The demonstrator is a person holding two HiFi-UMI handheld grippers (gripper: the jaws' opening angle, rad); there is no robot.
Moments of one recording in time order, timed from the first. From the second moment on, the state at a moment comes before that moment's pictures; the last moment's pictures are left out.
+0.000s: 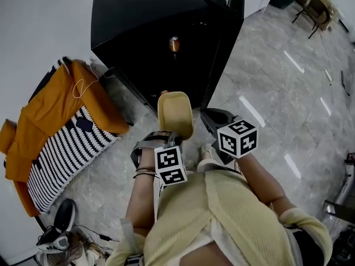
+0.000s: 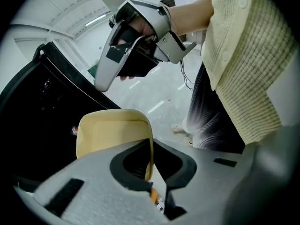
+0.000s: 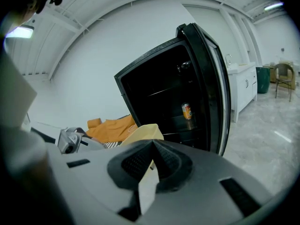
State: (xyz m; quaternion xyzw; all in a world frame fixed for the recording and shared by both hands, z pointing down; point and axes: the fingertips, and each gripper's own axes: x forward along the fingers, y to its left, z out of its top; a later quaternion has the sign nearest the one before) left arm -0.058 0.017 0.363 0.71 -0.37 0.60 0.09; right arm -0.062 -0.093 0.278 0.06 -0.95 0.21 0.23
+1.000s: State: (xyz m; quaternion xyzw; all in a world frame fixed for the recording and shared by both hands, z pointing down) left arm -0.058 0.029 0.367 0.69 -0.36 0.62 0.09; right arm -0.046 -0.087 0.289 0.08 -0.94 0.21 0.24
